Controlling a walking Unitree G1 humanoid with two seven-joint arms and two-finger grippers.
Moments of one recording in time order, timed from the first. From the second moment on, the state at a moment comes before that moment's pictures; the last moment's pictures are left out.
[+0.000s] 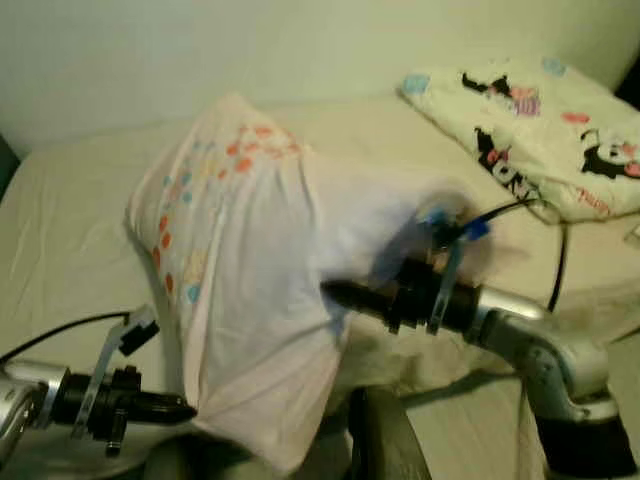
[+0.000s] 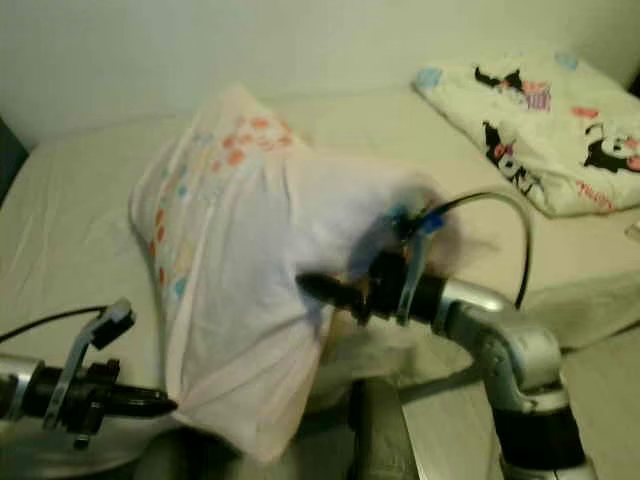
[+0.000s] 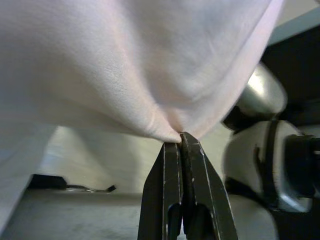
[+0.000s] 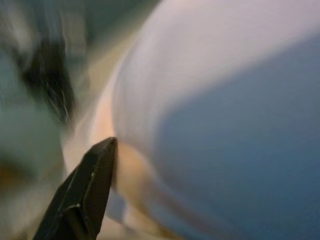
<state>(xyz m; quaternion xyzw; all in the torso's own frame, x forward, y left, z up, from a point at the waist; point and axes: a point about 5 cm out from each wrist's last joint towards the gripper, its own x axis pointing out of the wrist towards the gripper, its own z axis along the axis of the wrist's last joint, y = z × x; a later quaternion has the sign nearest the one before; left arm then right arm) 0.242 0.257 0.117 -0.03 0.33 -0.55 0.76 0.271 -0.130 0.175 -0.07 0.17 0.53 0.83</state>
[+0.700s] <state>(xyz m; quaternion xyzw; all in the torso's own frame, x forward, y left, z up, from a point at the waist) 0.254 0.241 0.111 -0.01 0.29 -0.55 0.78 0.238 -0.095 0.186 -0.04 0.16 0.63 0.76</state>
